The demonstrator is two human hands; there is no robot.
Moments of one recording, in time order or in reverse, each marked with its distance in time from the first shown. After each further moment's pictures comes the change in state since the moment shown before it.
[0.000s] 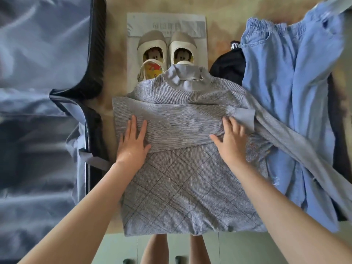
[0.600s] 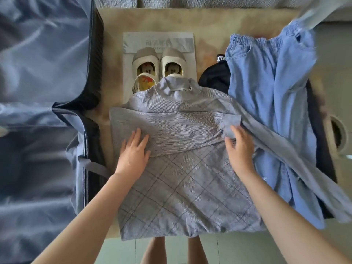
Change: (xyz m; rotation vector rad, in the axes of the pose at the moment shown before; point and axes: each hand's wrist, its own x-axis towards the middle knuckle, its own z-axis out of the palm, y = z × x) left_hand -0.025 0.020 -0.013 -0.065 0.126 0.086; right_hand -0.016 0.034 -0.024 0.296 0.210 0.046
